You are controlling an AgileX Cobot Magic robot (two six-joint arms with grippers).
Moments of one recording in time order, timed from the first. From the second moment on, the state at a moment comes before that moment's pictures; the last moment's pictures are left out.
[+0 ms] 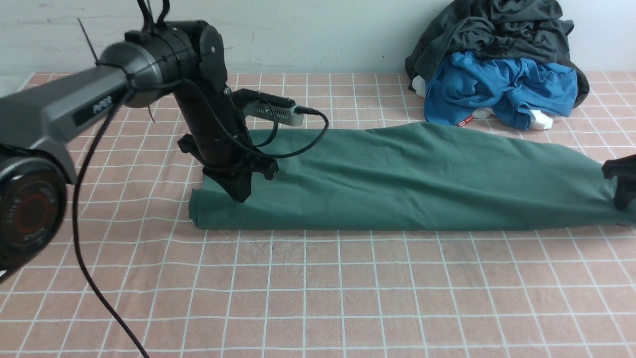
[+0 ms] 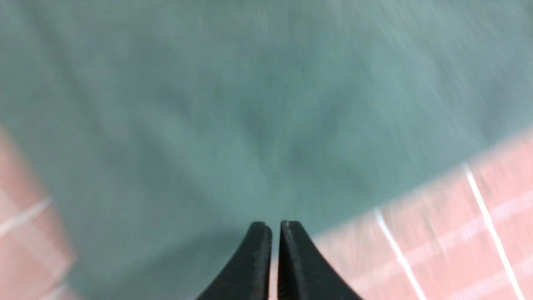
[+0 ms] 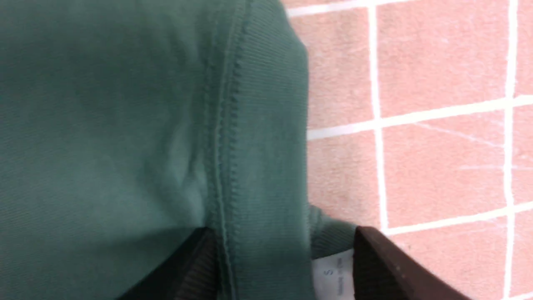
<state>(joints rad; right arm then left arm) -0.28 2.22 -1.76 -0.08 1.11 -0.06 -0.26 2.16 -1.88 -0.15 1.23 0.27</state>
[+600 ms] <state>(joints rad) -0.33 2.13 -1.76 0.01 1.11 -0.16 -0.20 1.16 -1.15 -0.02 1.09 0.14</state>
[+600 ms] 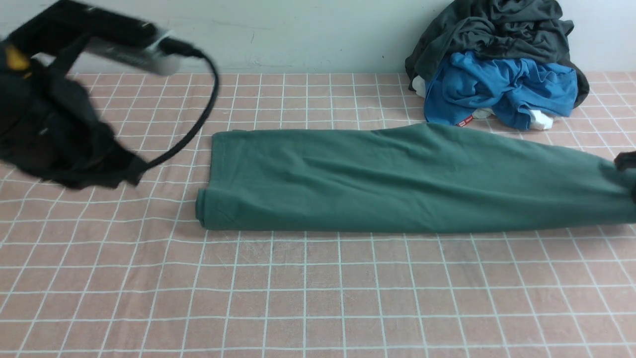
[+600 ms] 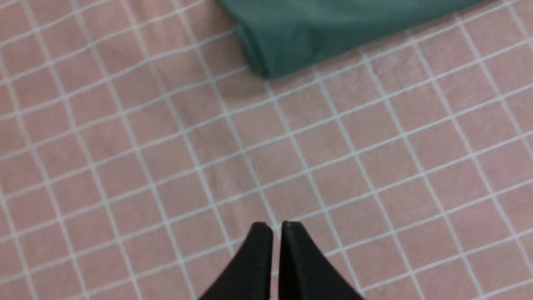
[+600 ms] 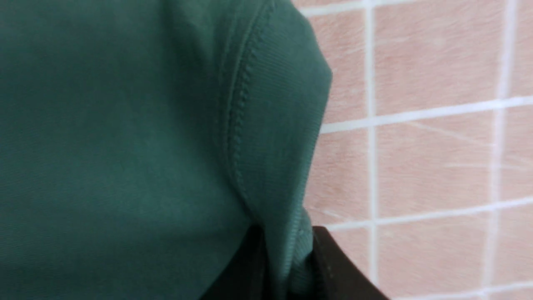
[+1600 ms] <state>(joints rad) 0.63 2.26 -1.94 0.40 0.56 -0.14 -0.14 0.41 -0.40 -0.05 0.68 0.03</state>
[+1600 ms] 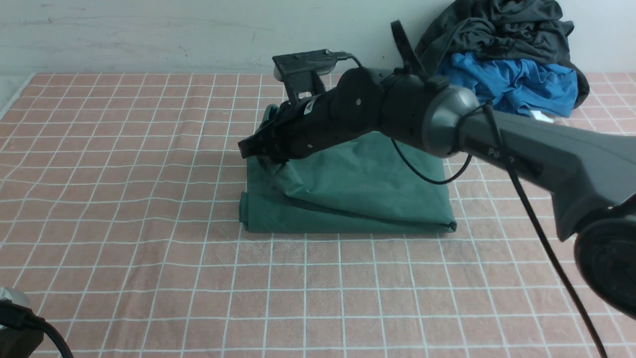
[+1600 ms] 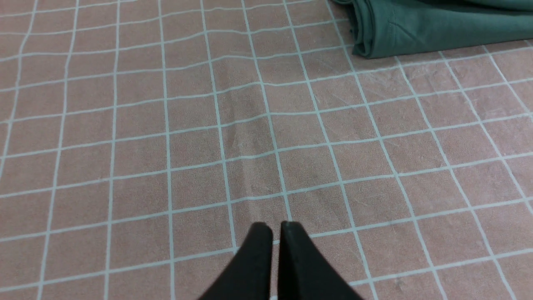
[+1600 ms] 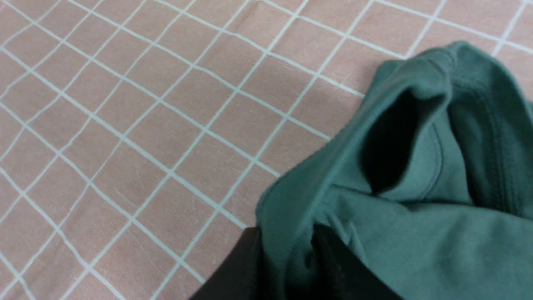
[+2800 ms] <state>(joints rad) 0.63 1.56 -1.82 -0.23 1.04 -0.03 -0.14 0.41 -0.39 -0.05 0.60 0.04</state>
